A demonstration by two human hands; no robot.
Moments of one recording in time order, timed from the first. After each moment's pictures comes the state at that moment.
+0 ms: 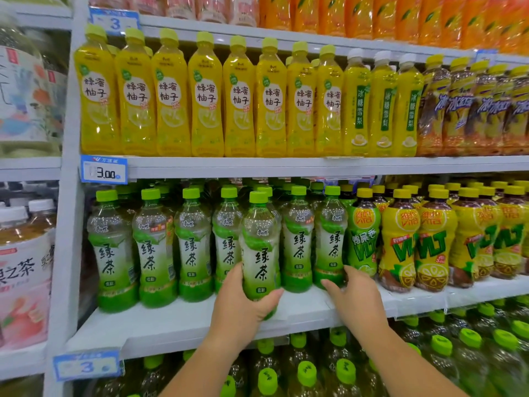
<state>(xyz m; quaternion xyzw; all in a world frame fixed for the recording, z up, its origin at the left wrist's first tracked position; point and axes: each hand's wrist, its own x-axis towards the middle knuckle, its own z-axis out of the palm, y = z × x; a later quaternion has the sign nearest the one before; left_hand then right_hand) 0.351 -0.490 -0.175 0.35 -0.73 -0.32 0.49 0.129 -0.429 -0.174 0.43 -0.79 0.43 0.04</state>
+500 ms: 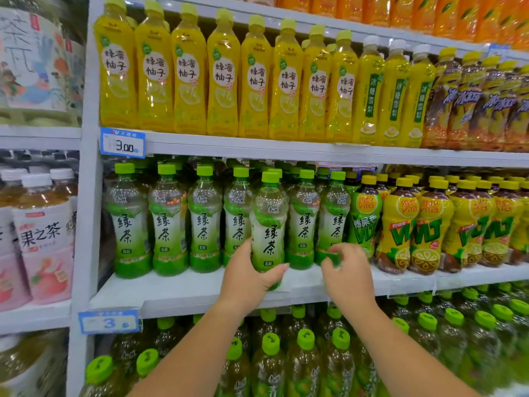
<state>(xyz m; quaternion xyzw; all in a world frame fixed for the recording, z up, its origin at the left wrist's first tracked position) 0.354 -0.490 -0.172 0.36 -0.73 -0.36 0.46 0.171 -0.405 -0.159 0.46 -0.73 0.50 0.05</state>
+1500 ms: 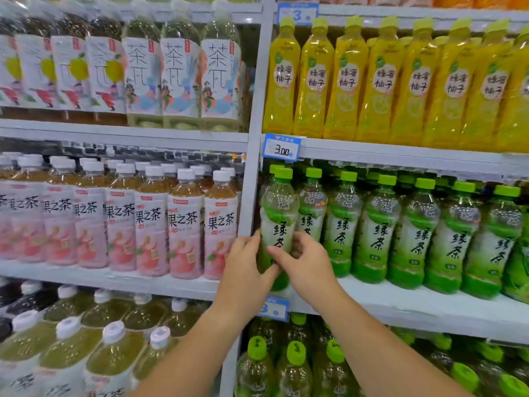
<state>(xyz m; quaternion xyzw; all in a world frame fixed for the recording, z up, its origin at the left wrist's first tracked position) 0.592 -0.507 -0.163 0.44 -0.72 -0.13 0.52 0.457 -0.500 -0.137 0.61 -0.50 0.56 -0.25</state>
